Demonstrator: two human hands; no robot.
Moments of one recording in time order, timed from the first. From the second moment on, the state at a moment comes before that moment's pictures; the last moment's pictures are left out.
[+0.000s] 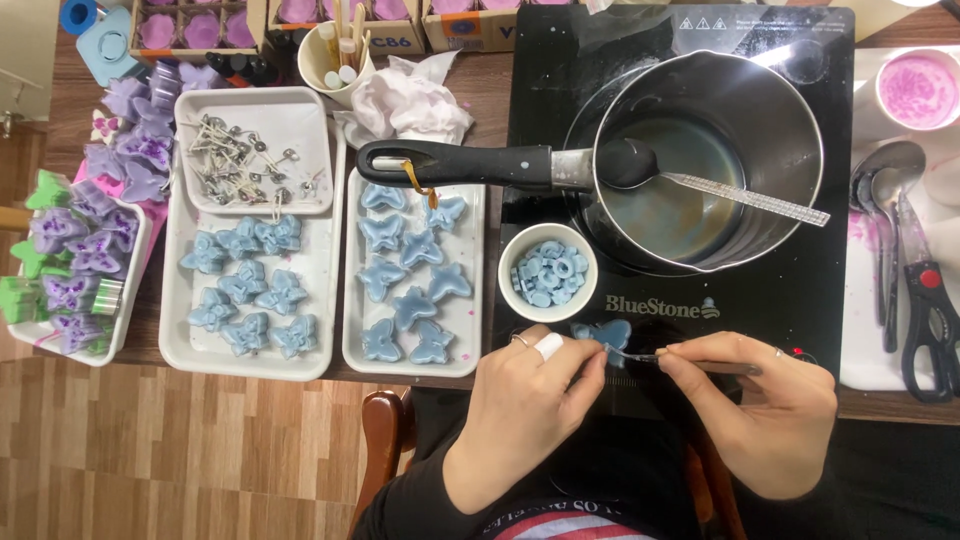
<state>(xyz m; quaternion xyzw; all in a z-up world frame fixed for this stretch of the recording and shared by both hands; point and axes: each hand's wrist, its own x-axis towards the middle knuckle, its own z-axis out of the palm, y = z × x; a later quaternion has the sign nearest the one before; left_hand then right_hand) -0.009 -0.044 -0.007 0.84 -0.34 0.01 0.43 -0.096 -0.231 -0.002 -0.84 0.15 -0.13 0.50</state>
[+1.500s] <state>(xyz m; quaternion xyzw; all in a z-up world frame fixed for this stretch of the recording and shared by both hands) -0.010 -0.032 -0.002 0.75 -0.35 -0.06 0.56 -0.124 -0.268 -0.035 -0.62 0.19 -0.04 0.76</state>
